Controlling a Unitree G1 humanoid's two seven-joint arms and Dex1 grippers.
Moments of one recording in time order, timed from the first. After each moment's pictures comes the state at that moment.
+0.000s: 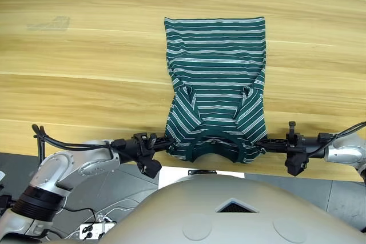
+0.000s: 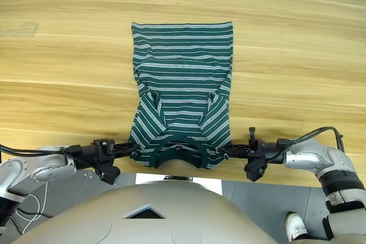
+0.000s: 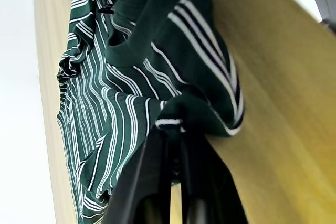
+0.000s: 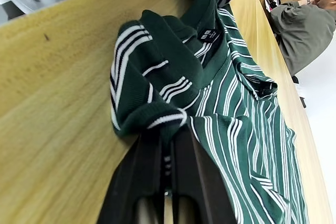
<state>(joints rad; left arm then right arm) 0.39 0.97 -0.27 -0.24 0.69 -0.77 -0.45 0.08 -0.92 0.35 0.49 -0.48 -1.44 0.46</state>
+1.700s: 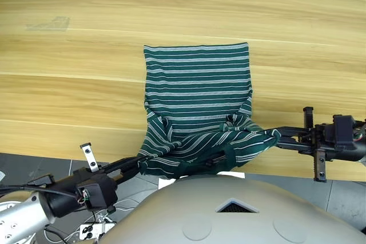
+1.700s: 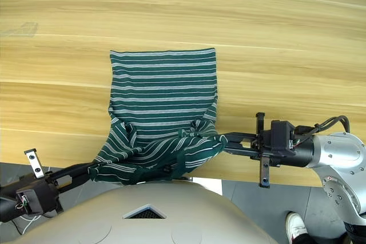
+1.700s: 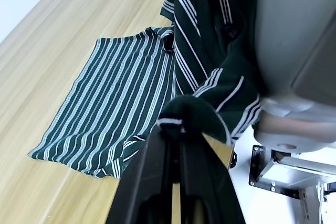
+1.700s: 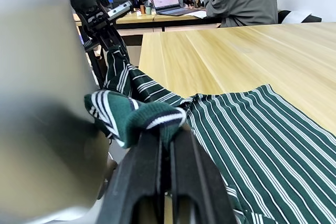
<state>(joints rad) 1.18 0.69 0.56 -0.89 -0.34 -0.23 -1.08 0.55 -1.00 -0.14 -0.68 0.86 0.11 1.10</state>
